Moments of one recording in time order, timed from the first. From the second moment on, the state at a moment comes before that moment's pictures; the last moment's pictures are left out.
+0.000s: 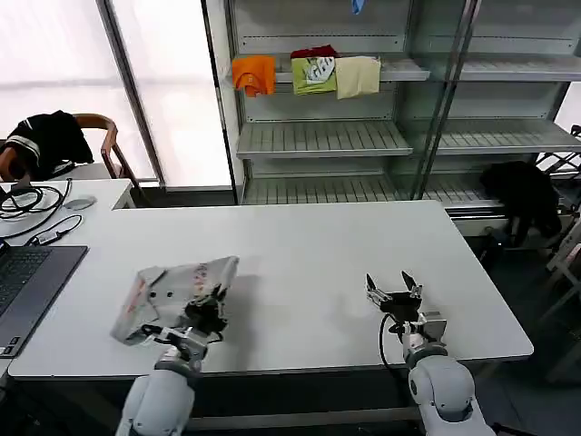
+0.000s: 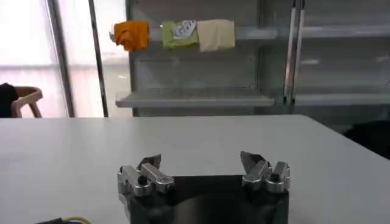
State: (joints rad) left arm 1.23 -1.37 -0.39 -2.00 0.36 0.45 0.20; right arm -1.16 1.37 0.48 1.86 0.21 -0.35 0.01
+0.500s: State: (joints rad) left arm 1.03 -1.48 -0.19 -1.85 0.05 0.44 -0.02; right arm -1.11 1.42 0.42 1.89 0.21 -0.41 -0.02
